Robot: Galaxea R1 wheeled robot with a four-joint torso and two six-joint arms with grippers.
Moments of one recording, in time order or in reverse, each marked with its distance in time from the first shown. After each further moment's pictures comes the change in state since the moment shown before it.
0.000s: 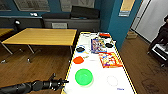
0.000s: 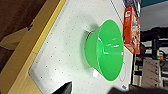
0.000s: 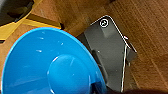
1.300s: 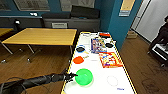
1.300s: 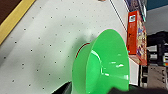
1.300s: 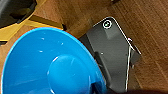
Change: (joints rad) left arm -0.052 0.331 -0.351 0.058 0.023 -0.067; right arm 0.014 0.018 -0.008 -0.004 0.000 0.000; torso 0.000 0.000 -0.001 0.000
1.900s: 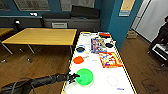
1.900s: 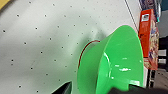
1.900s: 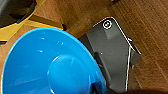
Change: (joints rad) left arm 0.014 0.114 -0.140 0.017 0.030 -0.077; right arm 0.003 0.004 -0.006 -0.001 0.000 0.000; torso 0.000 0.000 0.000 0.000
